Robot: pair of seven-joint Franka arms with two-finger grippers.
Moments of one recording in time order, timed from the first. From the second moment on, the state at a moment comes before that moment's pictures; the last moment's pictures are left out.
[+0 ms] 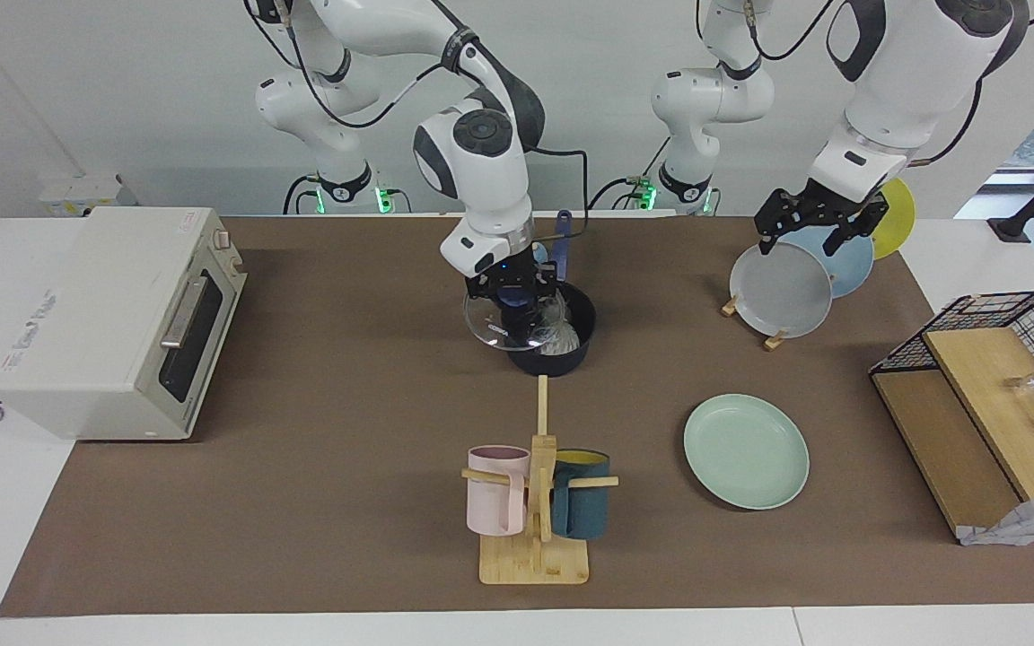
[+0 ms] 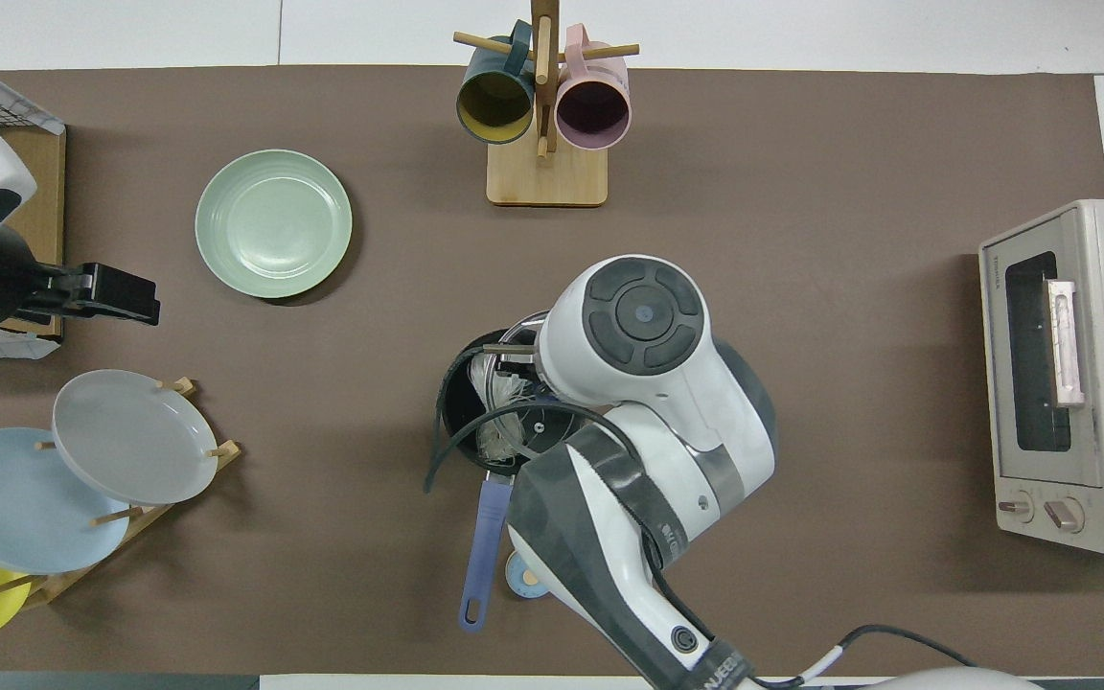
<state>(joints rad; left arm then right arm) -0.08 -0.03 -0.07 -1.64 -0.03 1.58 -0.05 0.52 0.23 0.12 -1.77 0.10 2.07 0.72</state>
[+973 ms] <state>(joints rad) -0.10 -0.02 -0.06 -1.63 -0.03 1.56 -0.05 0.61 0.29 0.12 -1.80 0.09 2.19 0.84</state>
